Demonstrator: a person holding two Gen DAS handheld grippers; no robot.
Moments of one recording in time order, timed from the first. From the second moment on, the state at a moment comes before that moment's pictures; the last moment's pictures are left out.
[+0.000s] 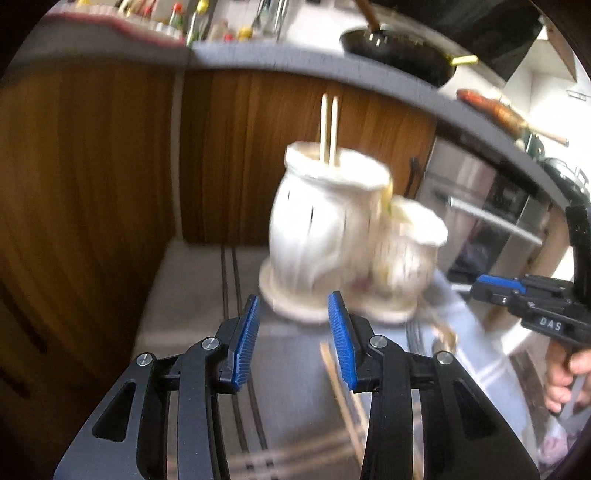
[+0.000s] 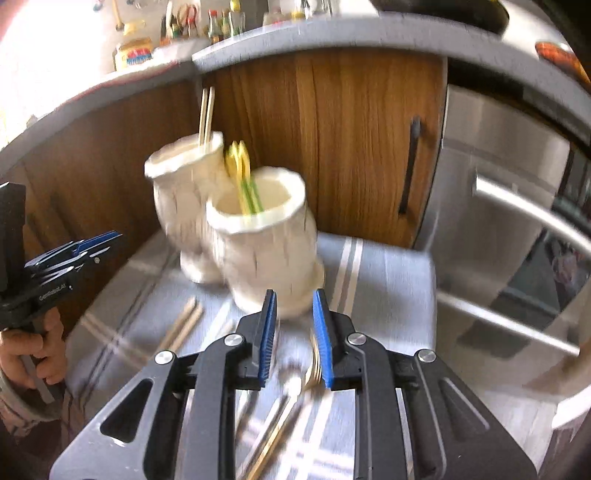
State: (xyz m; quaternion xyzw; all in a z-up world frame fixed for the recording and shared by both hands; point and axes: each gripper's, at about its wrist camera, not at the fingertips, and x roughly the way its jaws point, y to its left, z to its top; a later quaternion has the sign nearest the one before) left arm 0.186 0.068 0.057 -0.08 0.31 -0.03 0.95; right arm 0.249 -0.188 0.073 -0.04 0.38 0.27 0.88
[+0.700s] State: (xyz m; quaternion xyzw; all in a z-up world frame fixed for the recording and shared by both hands) left arm 0.181 0.019 -0.005 0.03 0.41 -0.04 0.91; right arm 0.229 -0.195 0.004 -0.05 0.47 0.26 0.84
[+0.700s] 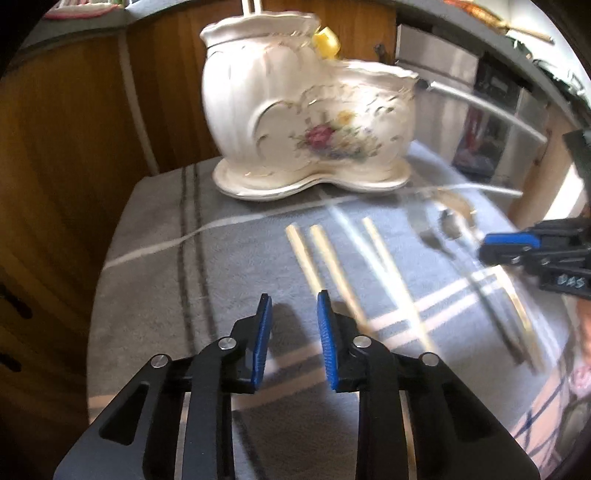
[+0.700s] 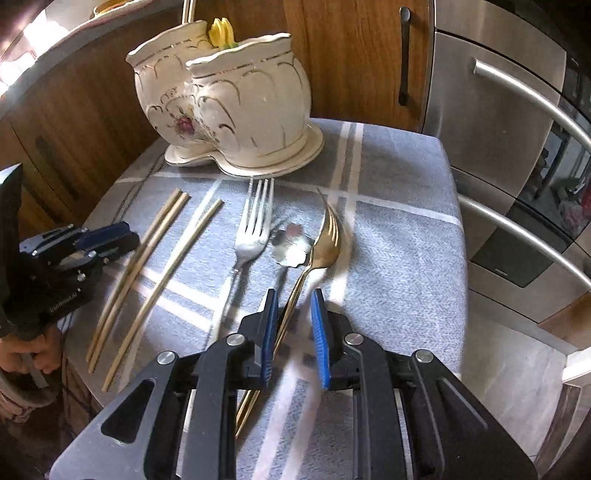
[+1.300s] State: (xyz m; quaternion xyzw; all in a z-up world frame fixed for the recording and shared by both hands) left arm 0.187 0.012 0.006 0.03 0.45 -0.07 0.89; right arm 0.248 -0.184 0.010 -0.12 0.53 0.26 0.80
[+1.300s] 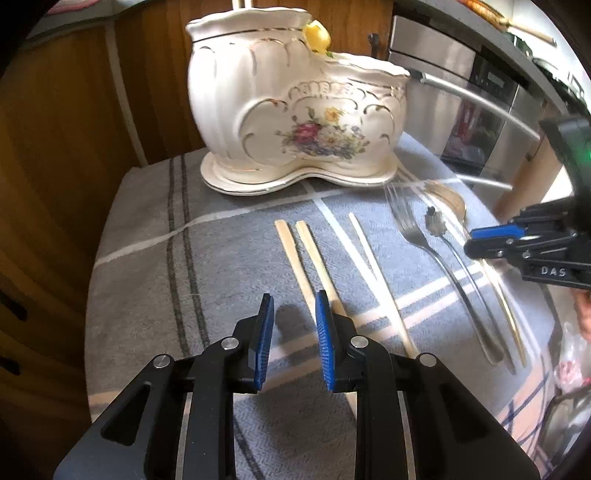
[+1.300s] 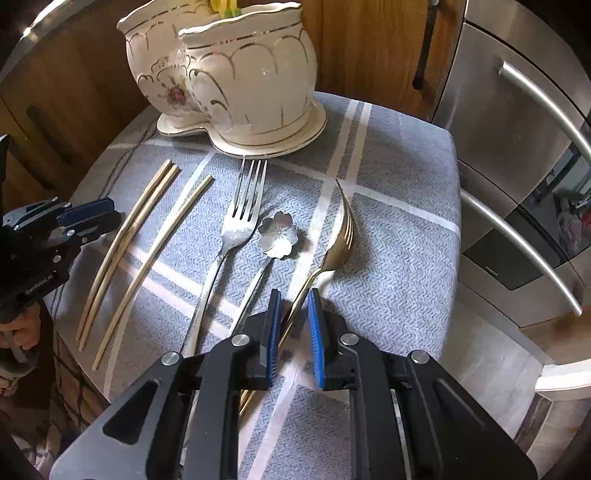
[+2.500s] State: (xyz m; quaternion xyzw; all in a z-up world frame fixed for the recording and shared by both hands) left arm 0.199 -0.008 0.003 0.08 0.50 -0.07 0.86; right arm 0.268 -0.175 0.014 -0.20 0.57 0.28 0.74
